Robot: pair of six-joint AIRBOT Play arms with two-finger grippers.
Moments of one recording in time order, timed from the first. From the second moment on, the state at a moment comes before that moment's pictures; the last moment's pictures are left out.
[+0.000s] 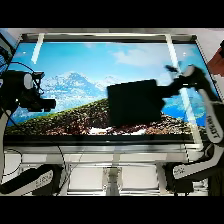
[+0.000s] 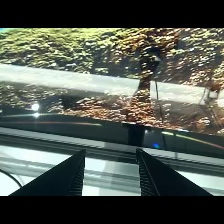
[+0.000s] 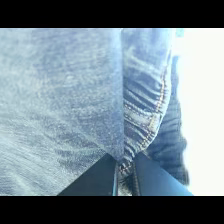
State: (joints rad) left arm -0.06 -1.19 1.18 1.75 -1.51 -1.67; right arm -0.18 -1.62 1.42 -1.31 1.29 1.32
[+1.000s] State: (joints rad) left arm -0.06 -1.18 1.17 1.75 -1.51 -1.67; right arm -0.65 -1.26 1.36 -1.28 1.48 1.37
